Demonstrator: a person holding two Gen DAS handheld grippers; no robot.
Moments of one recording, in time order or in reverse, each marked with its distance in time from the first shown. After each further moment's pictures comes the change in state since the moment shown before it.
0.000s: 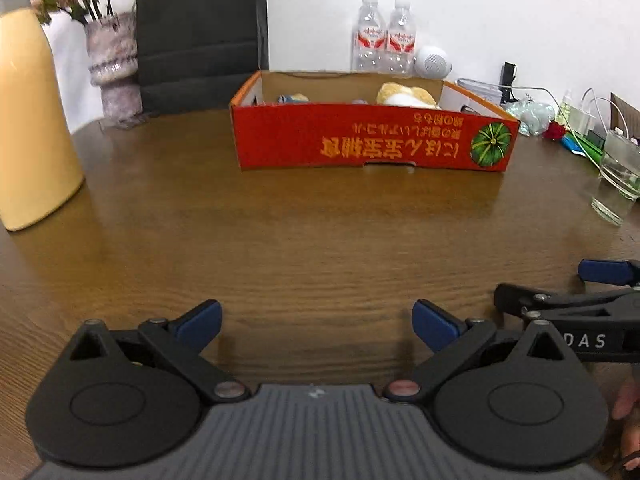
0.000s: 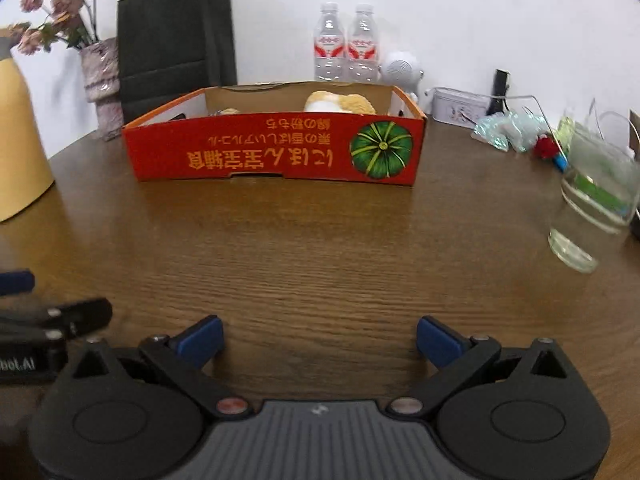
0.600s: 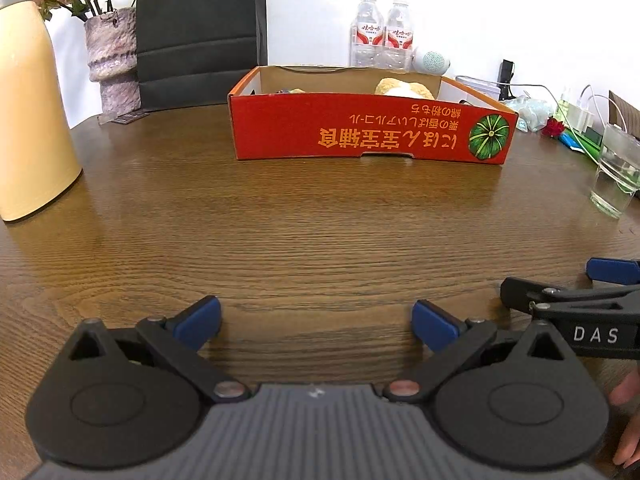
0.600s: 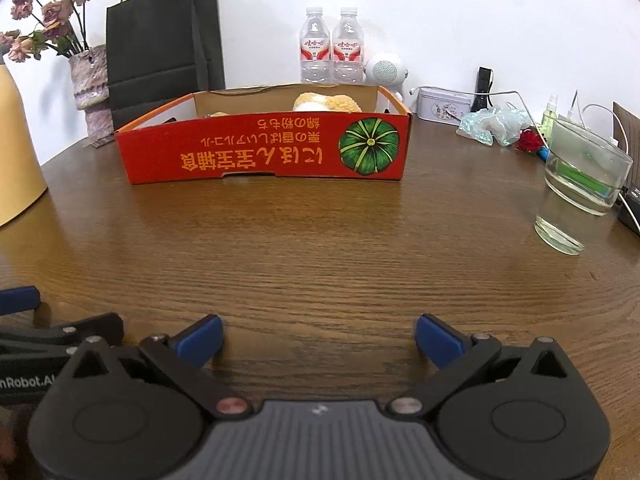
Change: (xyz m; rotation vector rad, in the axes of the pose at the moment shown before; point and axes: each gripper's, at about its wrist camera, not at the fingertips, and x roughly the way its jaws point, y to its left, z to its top) left arm 0.000 0.003 -0.012 0.002 -0.017 0.001; right arm -0.008 -0.001 -0.009 0.032 -0.004 -0.023
